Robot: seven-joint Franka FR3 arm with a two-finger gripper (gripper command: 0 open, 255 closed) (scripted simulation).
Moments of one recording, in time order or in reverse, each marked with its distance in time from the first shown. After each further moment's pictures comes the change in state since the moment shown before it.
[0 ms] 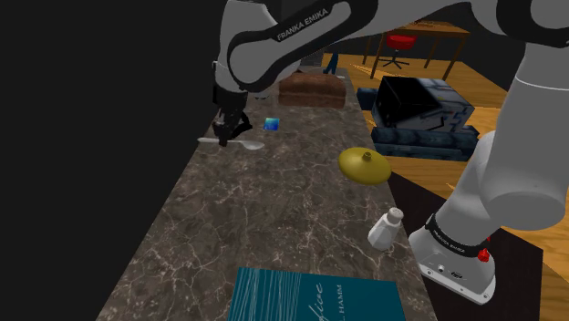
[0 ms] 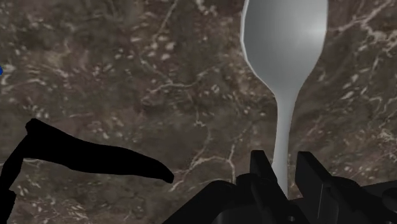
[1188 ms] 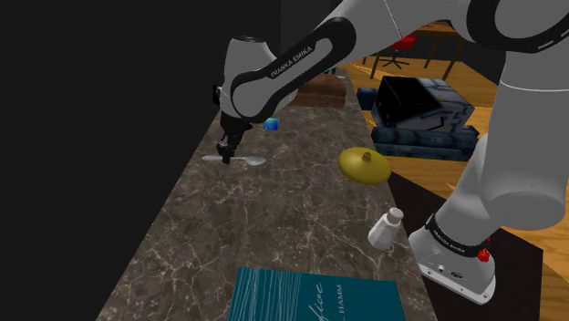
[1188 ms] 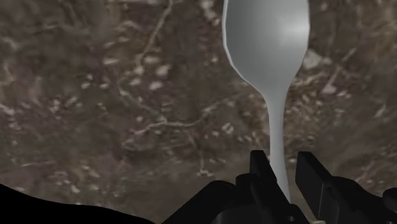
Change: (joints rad) arm 0.003 0.091 0.000 -0.060 0.003 0.150 -0.019
